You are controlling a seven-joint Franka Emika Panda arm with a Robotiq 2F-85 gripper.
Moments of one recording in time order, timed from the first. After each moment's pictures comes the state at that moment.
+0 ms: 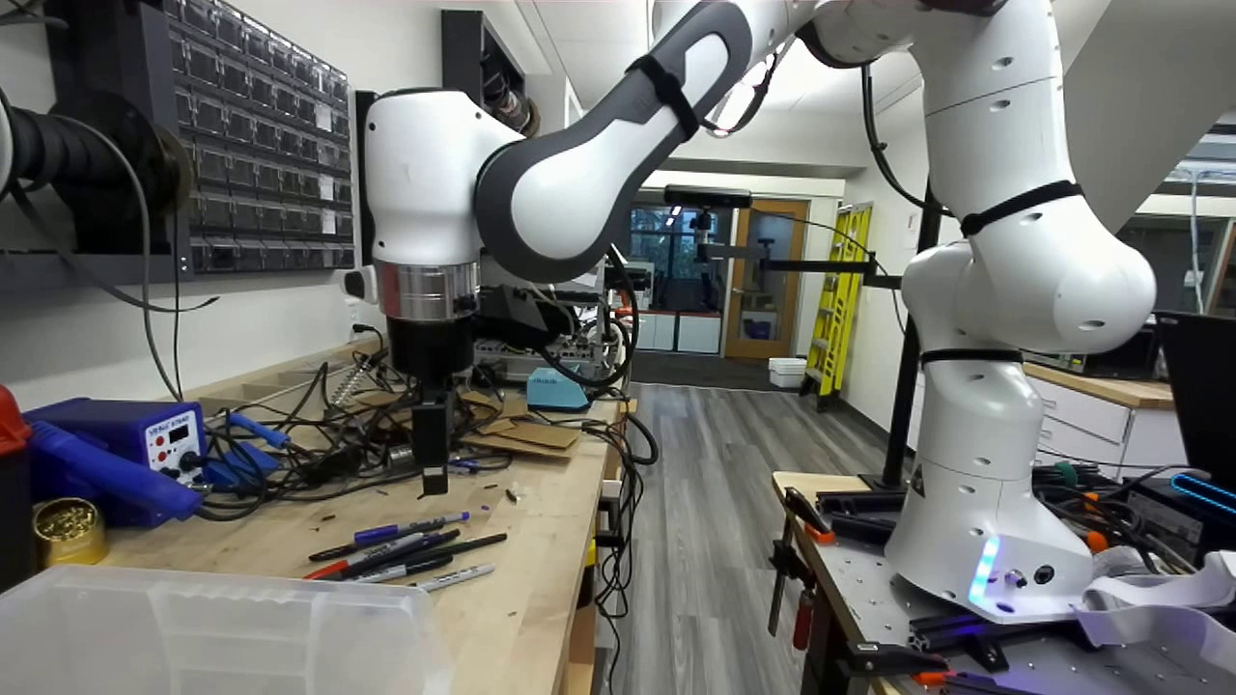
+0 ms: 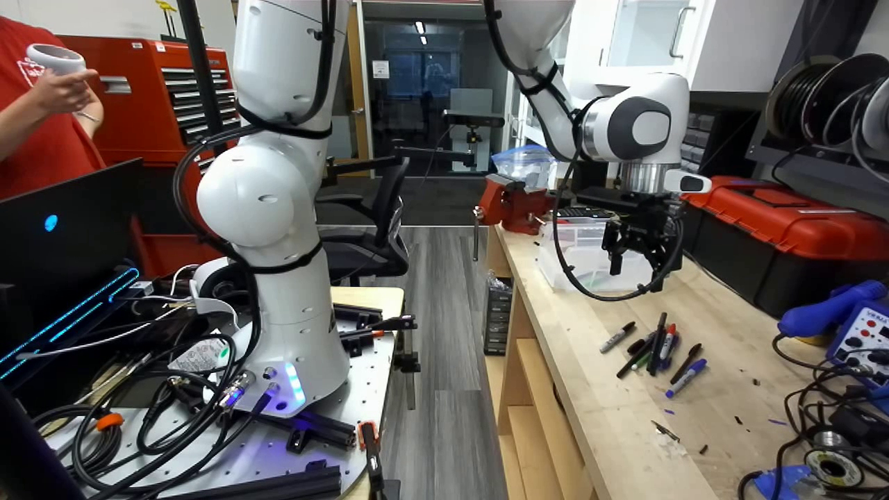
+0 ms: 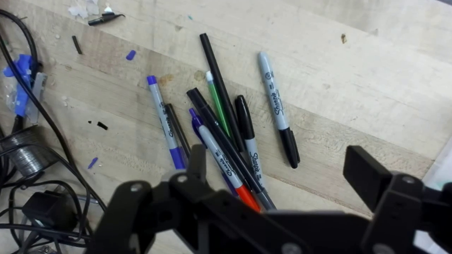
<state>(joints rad) 0.15 0.29 0.05 -2.06 -0.27 2.37 0.05</state>
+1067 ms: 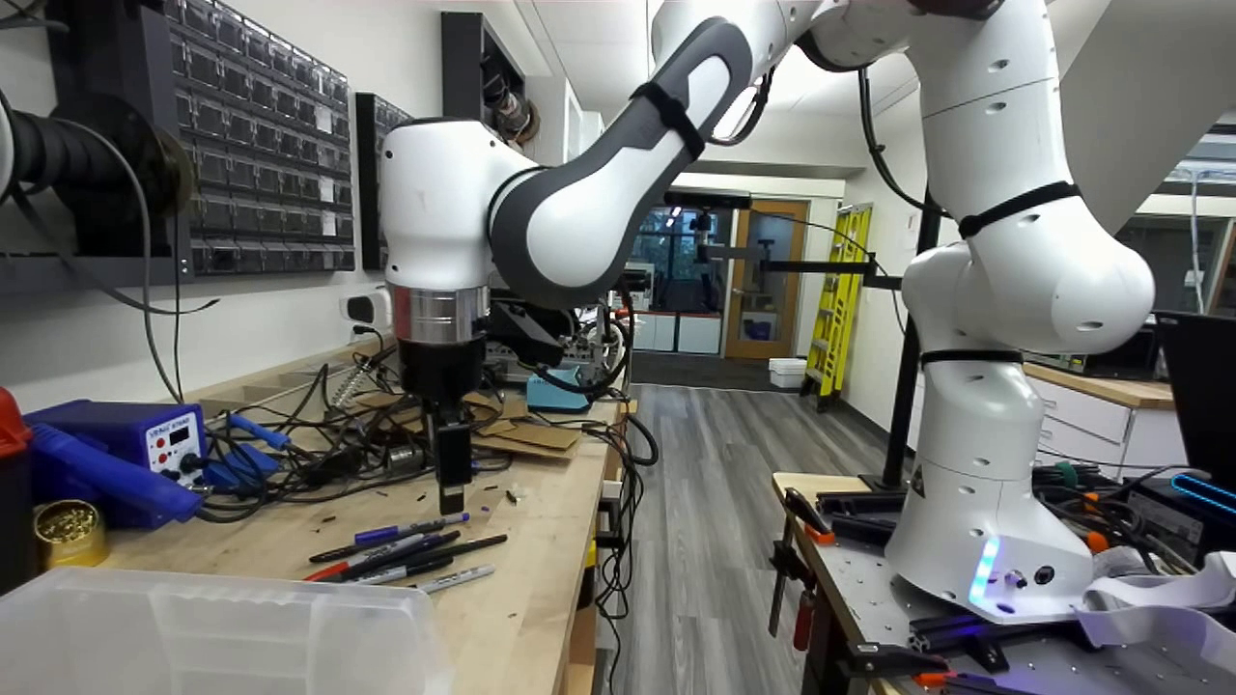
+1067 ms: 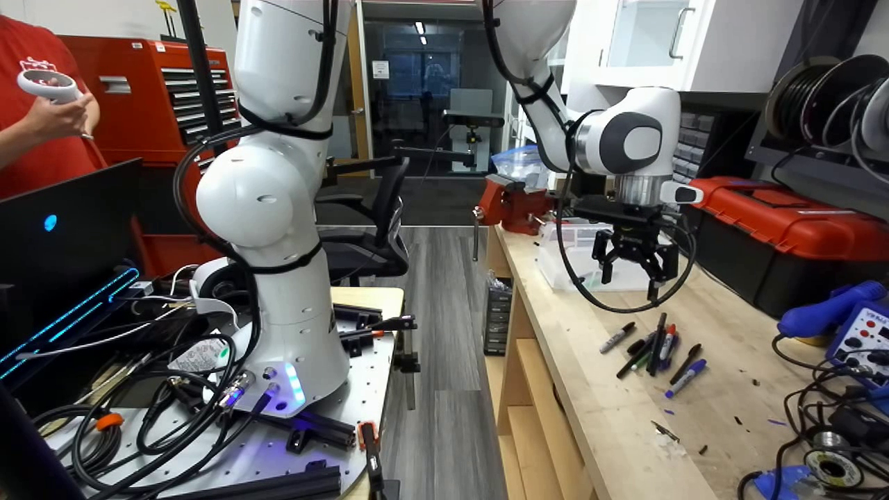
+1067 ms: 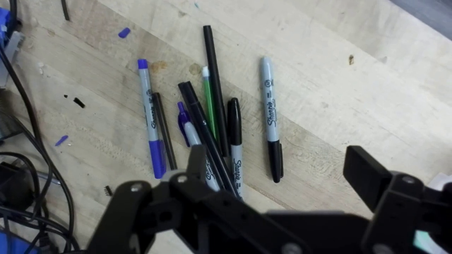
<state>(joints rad) 0.14 0.30 0.06 -2.11 -0.27 2.44 -0.13</state>
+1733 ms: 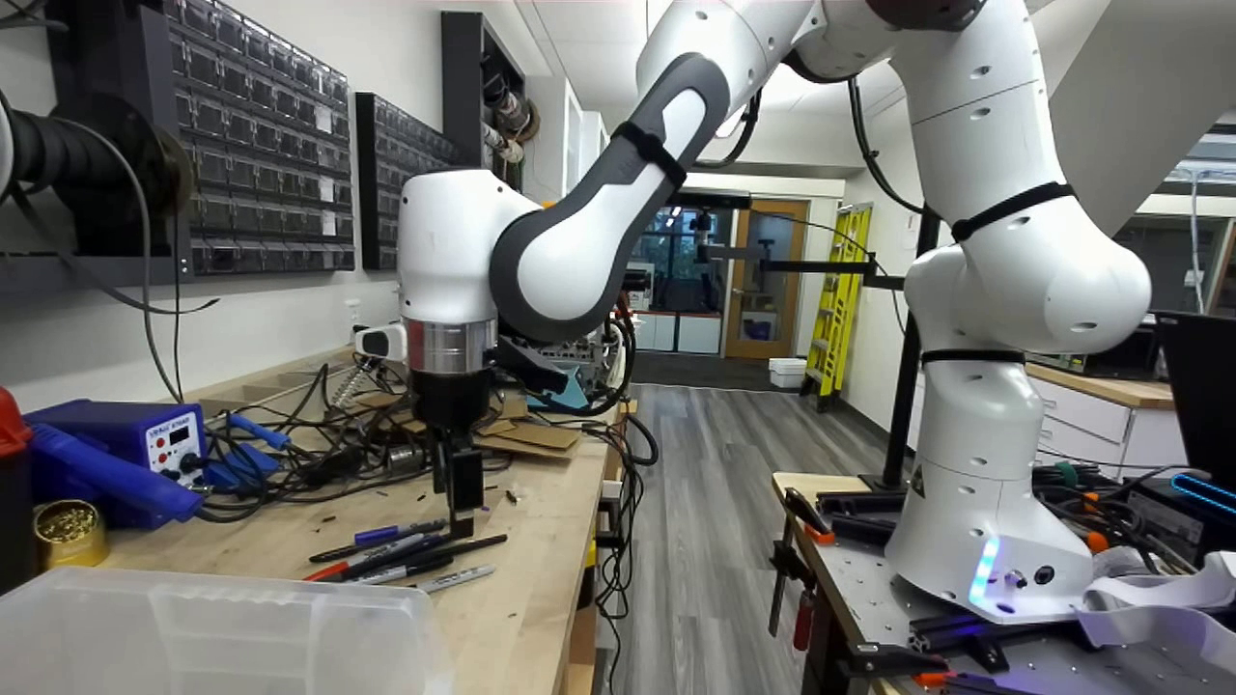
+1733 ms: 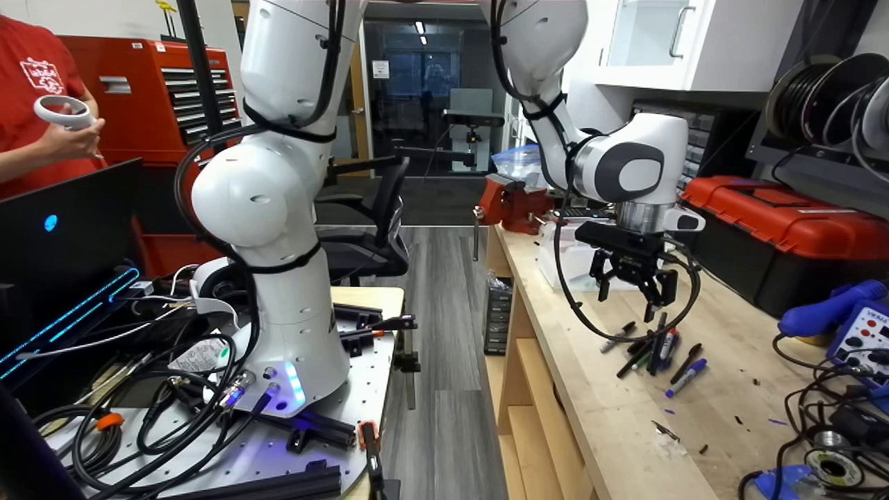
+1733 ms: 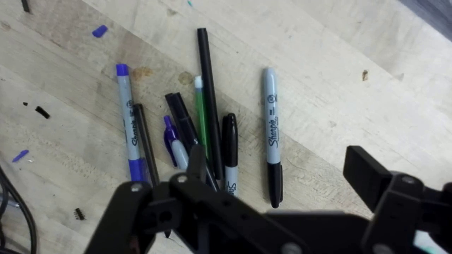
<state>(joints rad) 0.09 0.36 0.06 -2.13 -0.18 2.54 -0.28</state>
